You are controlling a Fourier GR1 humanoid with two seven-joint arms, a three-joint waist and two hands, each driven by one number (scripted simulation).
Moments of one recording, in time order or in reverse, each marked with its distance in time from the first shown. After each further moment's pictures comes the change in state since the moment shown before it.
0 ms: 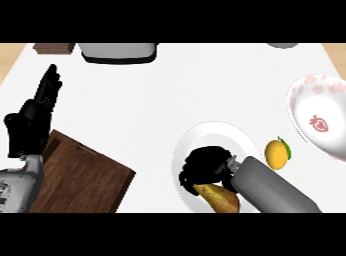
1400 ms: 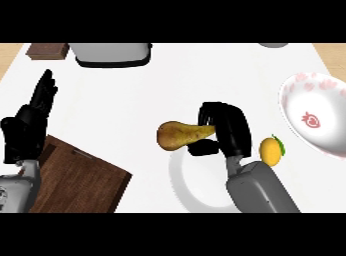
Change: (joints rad) left arm 0.039 -0.017 0.032 -0.020 -0.021 -0.014 0.015; right arm 0.196 0.253 -0.472 -0.311 -0.240 -0.593 1.142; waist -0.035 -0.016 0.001
